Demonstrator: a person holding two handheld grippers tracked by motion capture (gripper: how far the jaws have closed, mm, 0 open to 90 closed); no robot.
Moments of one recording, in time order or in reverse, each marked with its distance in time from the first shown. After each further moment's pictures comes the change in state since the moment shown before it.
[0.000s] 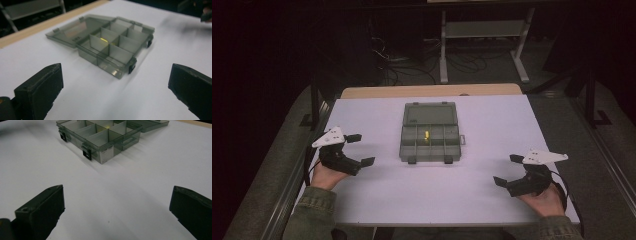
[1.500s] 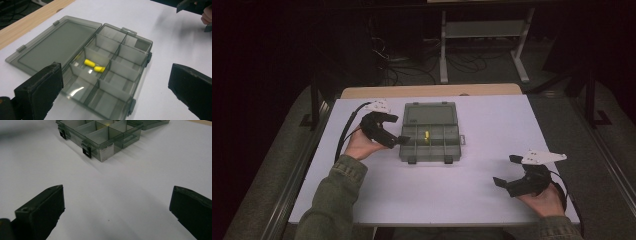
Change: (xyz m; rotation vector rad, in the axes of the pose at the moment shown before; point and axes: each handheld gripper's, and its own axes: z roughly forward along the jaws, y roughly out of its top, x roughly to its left) left arm 0.006 0.079 0.101 0.192 -0.146 0.041; right arm 0.000 0.000 0.002 0.014 -0.003 -0.006
